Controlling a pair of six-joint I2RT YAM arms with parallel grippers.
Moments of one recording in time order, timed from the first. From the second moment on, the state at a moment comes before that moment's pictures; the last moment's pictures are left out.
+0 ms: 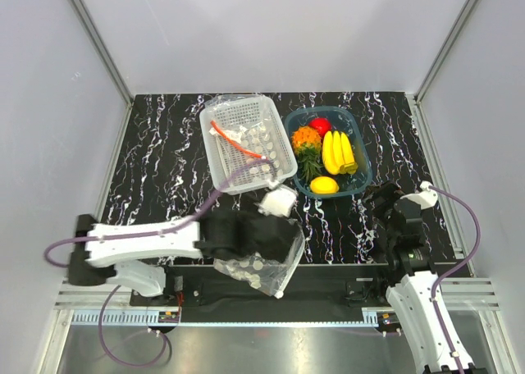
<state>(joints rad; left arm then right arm) -1.39 1.27 1.25 -0.95 -0.49 -0.72 0.09 0.41 0.28 -0.23 0.27 0.69</state>
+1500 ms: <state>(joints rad) -1.39 1.43 1.27 -0.89 -0.56 -0.75 0.09 0.40 0.28 -0.14 0.01 0.61</state>
